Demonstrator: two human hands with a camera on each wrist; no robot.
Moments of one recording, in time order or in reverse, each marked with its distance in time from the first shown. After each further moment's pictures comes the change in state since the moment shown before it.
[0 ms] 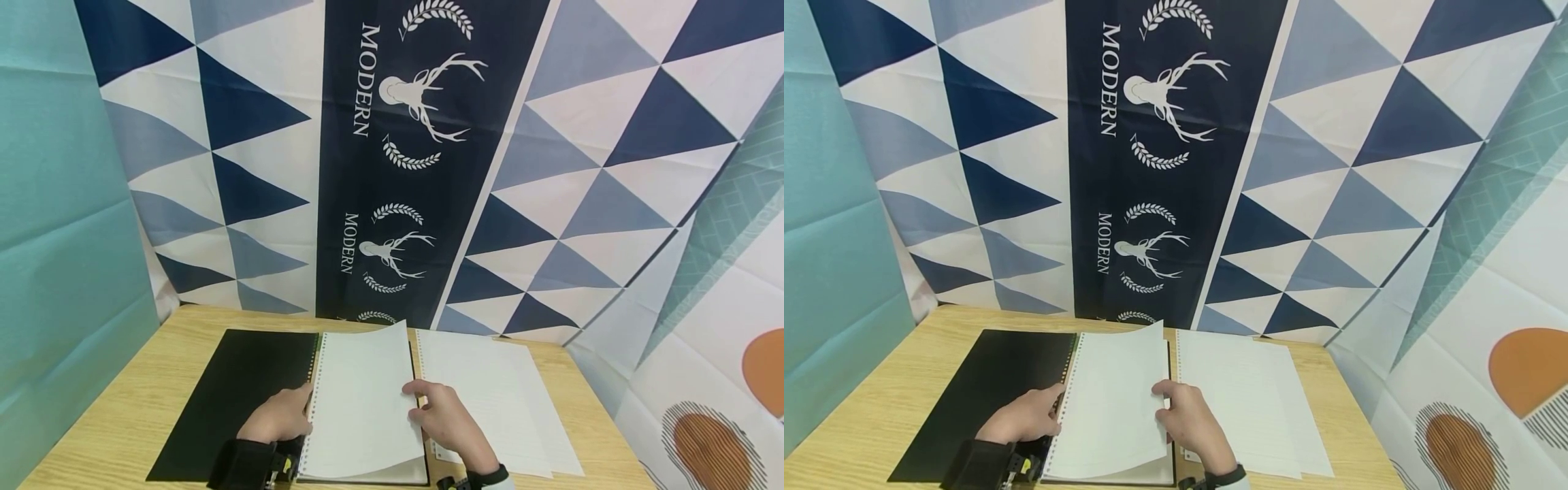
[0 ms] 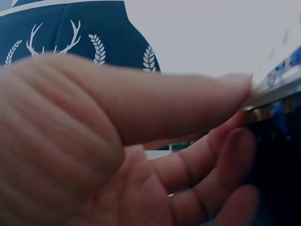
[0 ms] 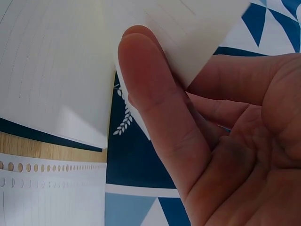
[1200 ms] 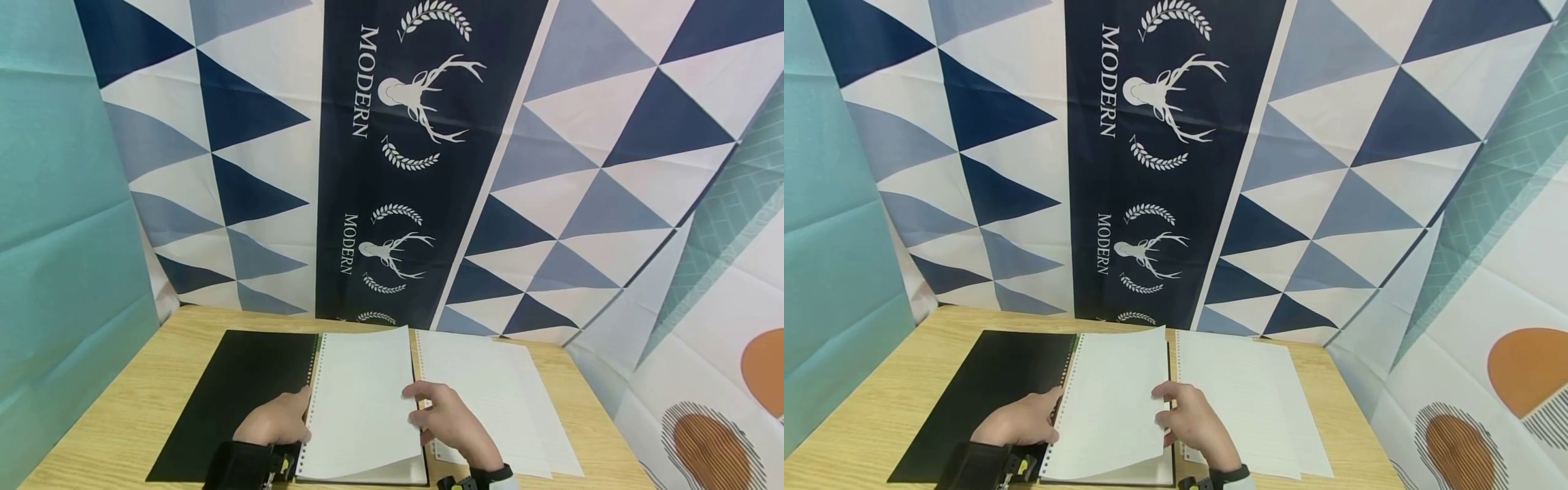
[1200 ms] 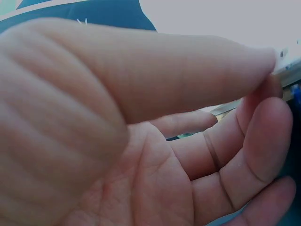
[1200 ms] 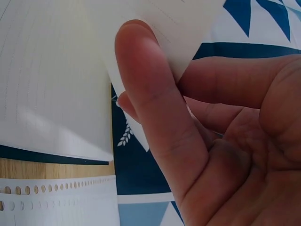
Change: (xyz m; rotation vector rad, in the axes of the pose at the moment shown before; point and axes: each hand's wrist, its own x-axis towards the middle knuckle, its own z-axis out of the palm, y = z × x) left_hand -0.006 0.004 -0.003 -0.026 -0.062 0.013; right_hand 0.002 0.007 -0.004 0.207 -0.068 0.141
